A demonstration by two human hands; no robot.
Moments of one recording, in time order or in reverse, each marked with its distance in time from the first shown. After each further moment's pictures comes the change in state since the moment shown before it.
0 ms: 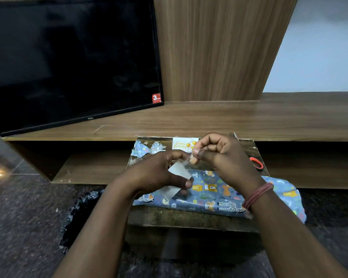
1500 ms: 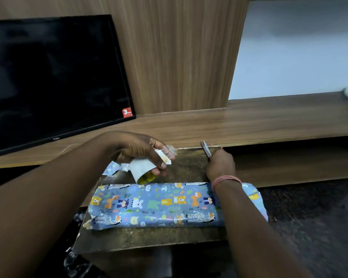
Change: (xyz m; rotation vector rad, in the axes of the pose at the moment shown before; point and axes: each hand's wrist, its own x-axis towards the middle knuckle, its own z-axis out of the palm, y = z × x) left_hand 0.101 0.067 -0.031 0.075 -0.309 -0.277; right_hand 0.052 0.073 -0.074 -0.850 0.446 0.469
